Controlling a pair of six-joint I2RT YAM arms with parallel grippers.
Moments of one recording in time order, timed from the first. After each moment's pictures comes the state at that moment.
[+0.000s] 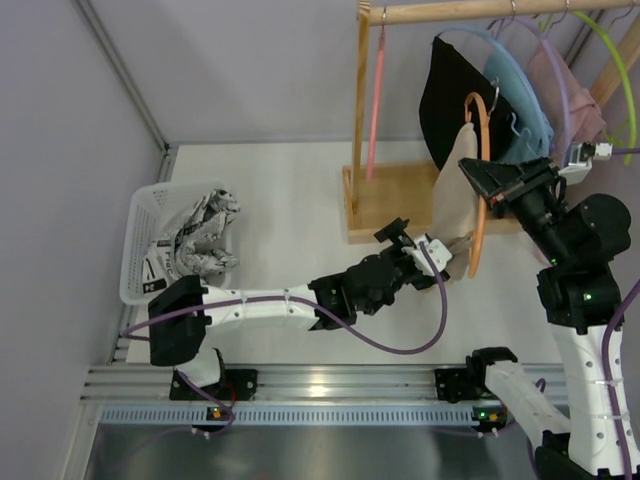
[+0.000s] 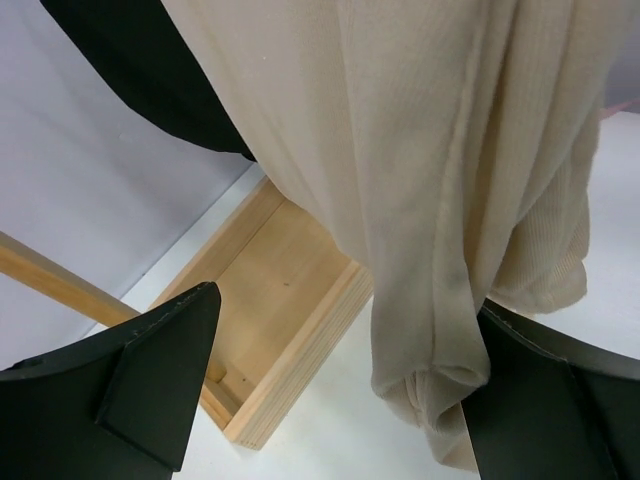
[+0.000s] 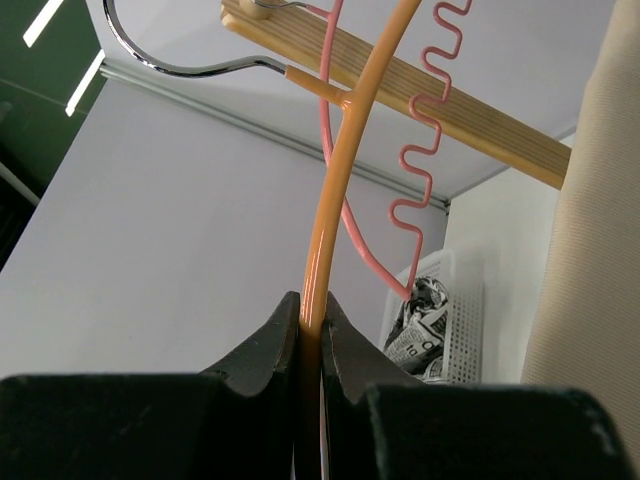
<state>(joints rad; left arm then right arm) -1.31 1.65 1.20 0.45 -0.54 0.37 0.10 0.75 1.22 -0.30 -0.35 1.22</state>
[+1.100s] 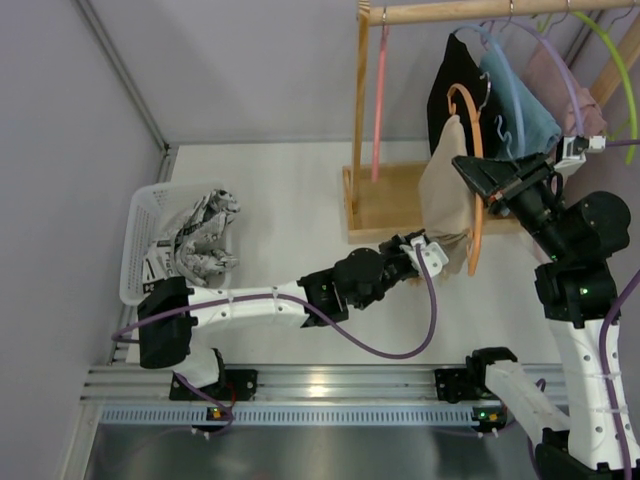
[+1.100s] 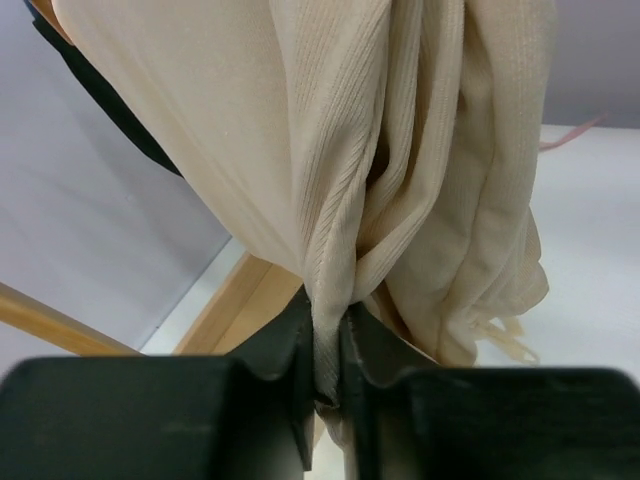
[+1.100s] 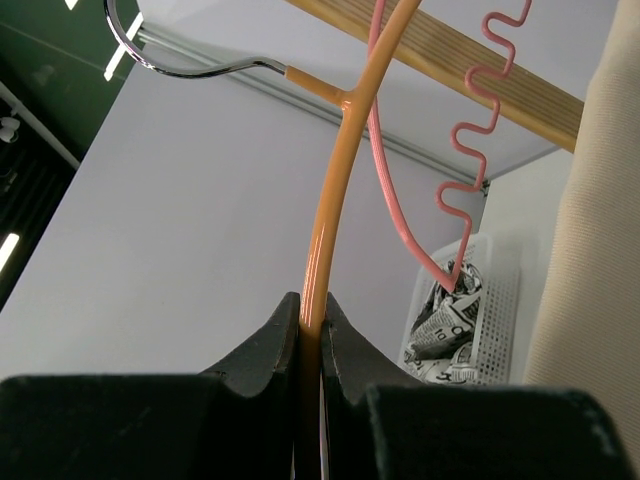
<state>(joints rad) -1.29 1.58 1.18 0.45 -0.40 0.47 0.10 0.78 1.21 -0.21 -0.44 1.27</state>
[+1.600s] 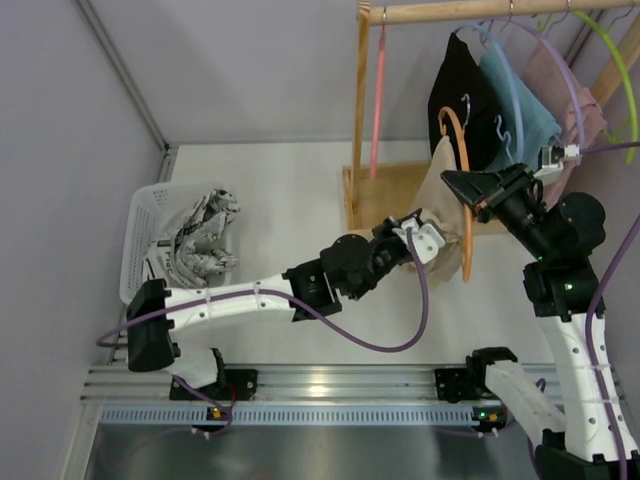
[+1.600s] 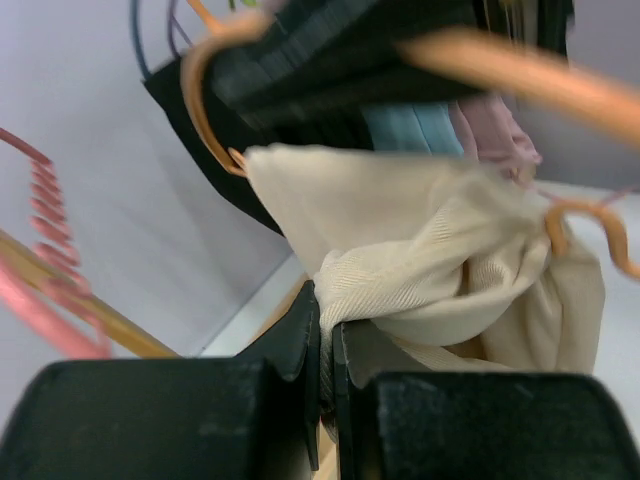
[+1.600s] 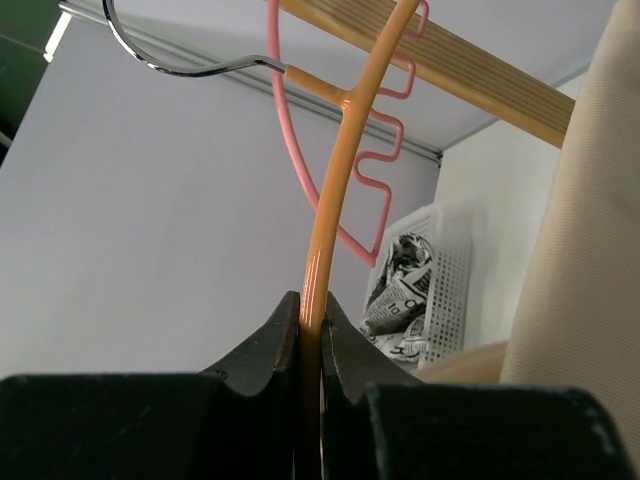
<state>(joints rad) -1.29 1.52 1.27 0.40 -0.44 0.51 0.10 0.77 1.09 -0.20 -0.47 1.21</state>
